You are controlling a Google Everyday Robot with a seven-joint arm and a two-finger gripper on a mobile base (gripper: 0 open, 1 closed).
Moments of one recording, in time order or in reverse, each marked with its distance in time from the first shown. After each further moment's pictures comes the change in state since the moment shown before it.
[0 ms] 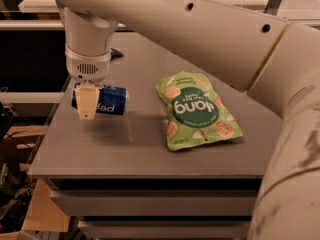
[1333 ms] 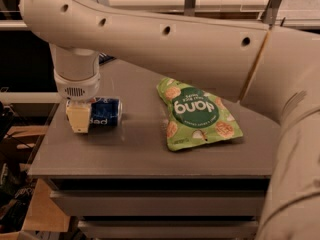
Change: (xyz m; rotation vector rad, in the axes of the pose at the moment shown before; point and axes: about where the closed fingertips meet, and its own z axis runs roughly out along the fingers) arm -0.008 0.002 0.039 0.093 0.072 0.081
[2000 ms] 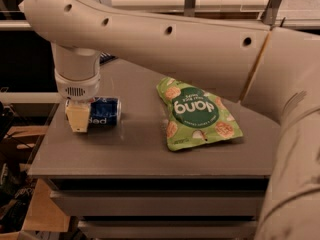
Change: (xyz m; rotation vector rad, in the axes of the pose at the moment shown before) arm -0.003 -0.002 0.002 -0.006 -0.027 0.000
